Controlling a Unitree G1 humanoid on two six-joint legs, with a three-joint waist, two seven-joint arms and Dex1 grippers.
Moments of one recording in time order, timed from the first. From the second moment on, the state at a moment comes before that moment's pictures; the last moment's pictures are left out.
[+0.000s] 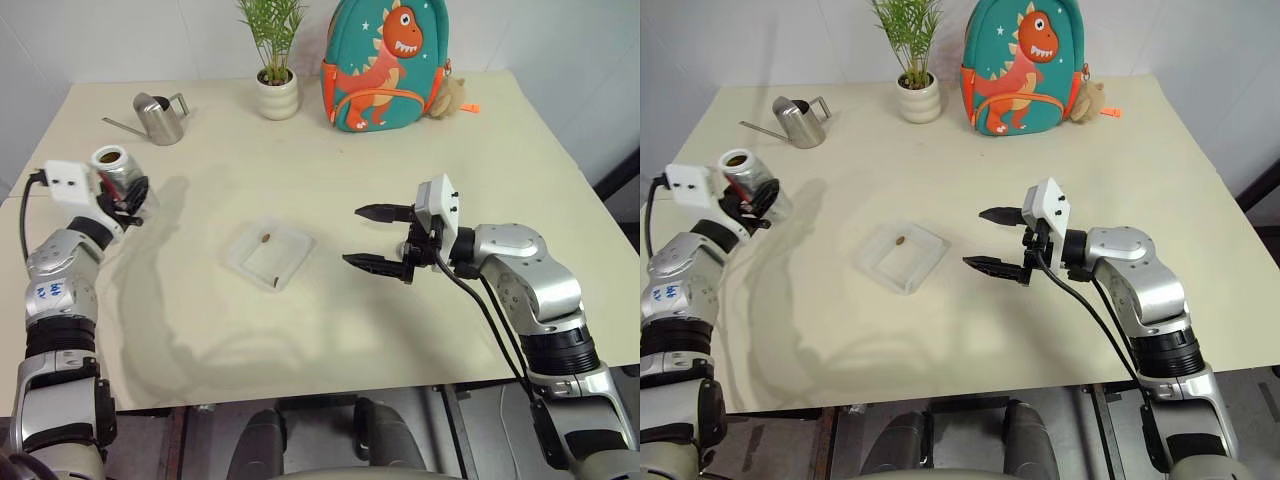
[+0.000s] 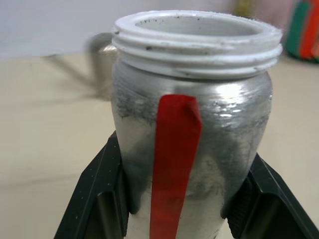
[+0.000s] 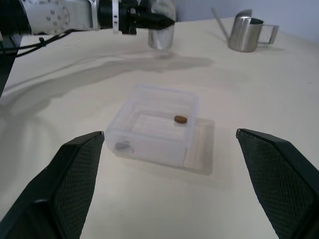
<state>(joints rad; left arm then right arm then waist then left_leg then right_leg) -0.62 0.72 0.28 0.71 -0.41 0.02 -0.38 -0.59 -0.54 0.09 -0.08 0.45 0.41 1.05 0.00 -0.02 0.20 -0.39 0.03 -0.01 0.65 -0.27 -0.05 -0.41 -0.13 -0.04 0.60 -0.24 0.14</state>
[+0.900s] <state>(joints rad) -0.28 0.80 0.43 0.65 -0.33 -0.21 -0.57 -0.61 -0.51 0.11 -0.07 0.43 0.40 1.07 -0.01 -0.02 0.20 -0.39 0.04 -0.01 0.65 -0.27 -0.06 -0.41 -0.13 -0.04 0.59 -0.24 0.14</state>
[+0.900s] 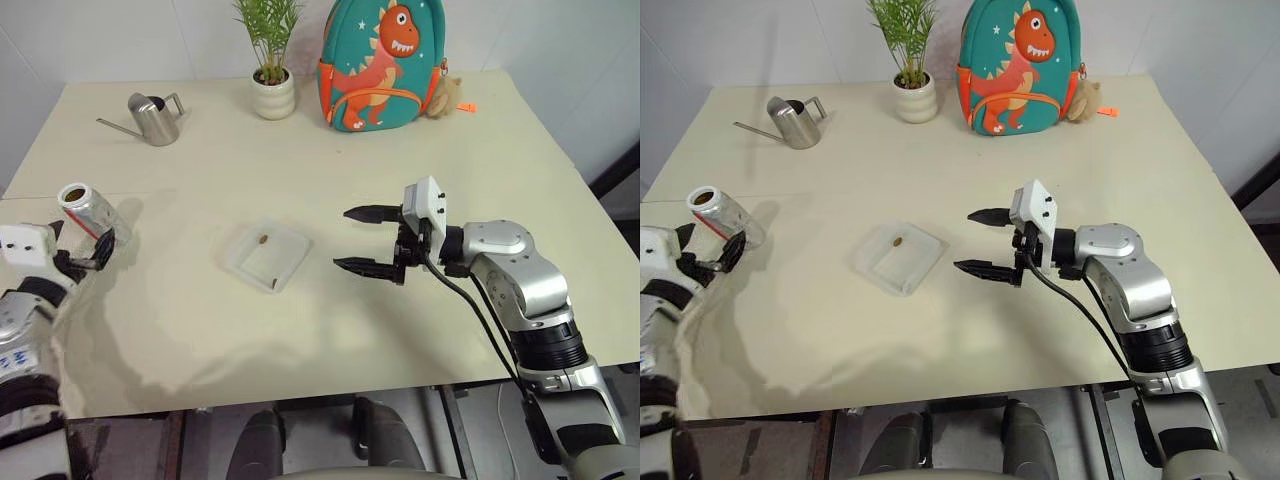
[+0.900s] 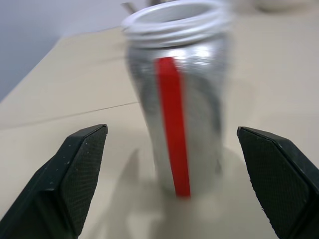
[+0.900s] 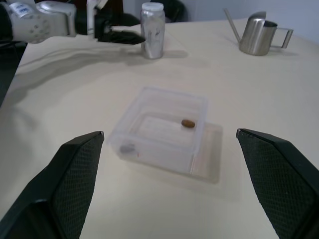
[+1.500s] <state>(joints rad) -0.01 0.86 0.39 -0.01 -0.44 -0.10 -0.86 -0.60 -0.59 0.05 -0.03 0.43 0.37 1.15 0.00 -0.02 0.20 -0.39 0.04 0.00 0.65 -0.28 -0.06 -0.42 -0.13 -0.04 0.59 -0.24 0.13</state>
